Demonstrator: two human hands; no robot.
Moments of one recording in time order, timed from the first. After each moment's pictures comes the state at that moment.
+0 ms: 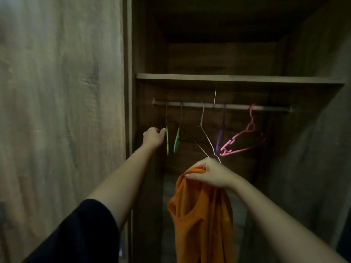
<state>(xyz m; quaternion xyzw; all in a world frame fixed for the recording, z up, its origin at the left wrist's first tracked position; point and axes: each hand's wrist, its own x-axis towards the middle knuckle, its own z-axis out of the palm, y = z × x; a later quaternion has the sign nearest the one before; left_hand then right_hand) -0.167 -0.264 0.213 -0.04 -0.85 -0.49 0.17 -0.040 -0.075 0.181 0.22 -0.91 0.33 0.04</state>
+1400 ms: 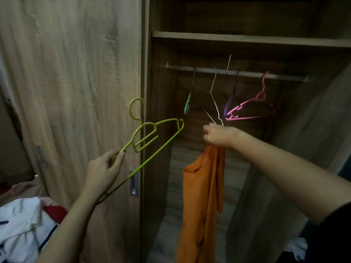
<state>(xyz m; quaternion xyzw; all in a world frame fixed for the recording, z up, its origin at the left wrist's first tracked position) 0.051 -0.389 0.064 0.00 -0.87 -0.35 0.34 -0.047 -0.075 0.170 0.31 -0.85 -0.41 0.09</state>
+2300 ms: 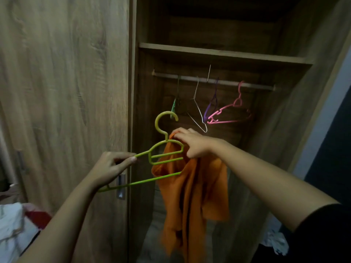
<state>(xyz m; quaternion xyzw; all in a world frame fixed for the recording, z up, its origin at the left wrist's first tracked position) 0.059 -0.371 0.083 -0.28 -0.83 -0.42 0.22 0.017 -0.097 0.175 0.27 -0.96 0.00 -0.01</state>
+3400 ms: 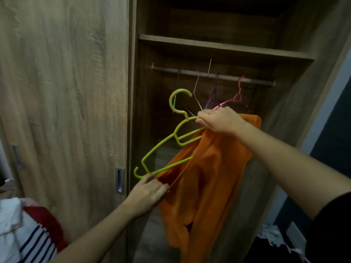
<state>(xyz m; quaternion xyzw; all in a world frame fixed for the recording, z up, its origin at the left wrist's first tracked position) 0.041 -0.295 -0.025 -0.44 -0.79 -0.05 0.41 0.025 -0.046 0.210 0.33 -0.87 -0.20 0.31</state>
